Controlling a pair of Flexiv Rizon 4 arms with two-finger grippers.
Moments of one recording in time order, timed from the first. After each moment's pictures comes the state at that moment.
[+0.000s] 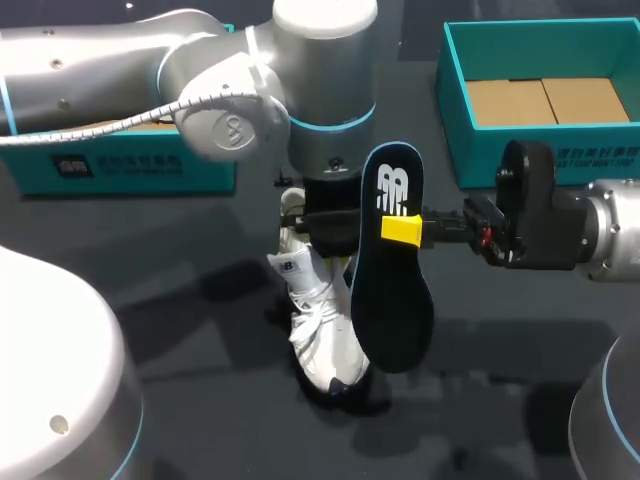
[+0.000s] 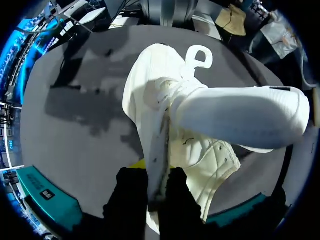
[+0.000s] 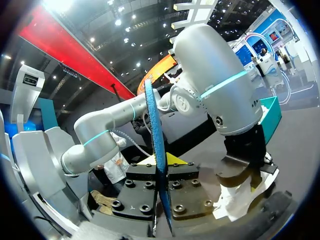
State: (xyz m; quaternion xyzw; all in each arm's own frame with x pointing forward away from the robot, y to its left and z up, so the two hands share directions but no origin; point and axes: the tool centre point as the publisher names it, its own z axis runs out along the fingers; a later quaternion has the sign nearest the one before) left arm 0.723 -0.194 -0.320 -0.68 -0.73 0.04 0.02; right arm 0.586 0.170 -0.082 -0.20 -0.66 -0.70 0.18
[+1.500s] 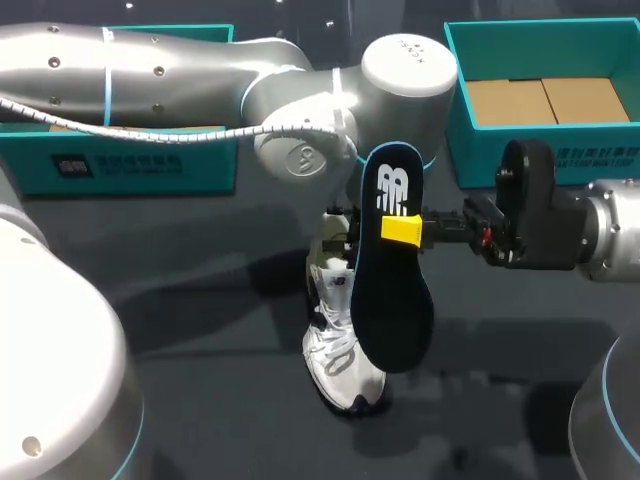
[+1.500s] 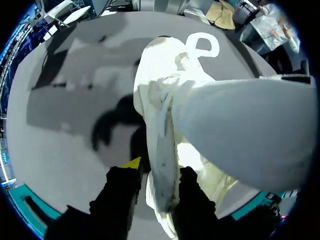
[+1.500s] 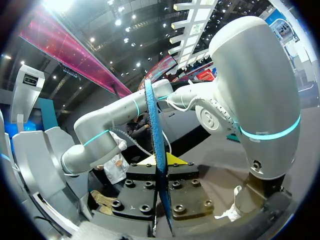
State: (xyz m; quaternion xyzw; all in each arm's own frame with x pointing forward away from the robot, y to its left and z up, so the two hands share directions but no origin) left arm 0.722 -0.240 -0.380 -0.69 -0.72 0.00 0.06; right arm 0.586 0.170 -0.082 -0.20 -0.66 -0.70 0.18
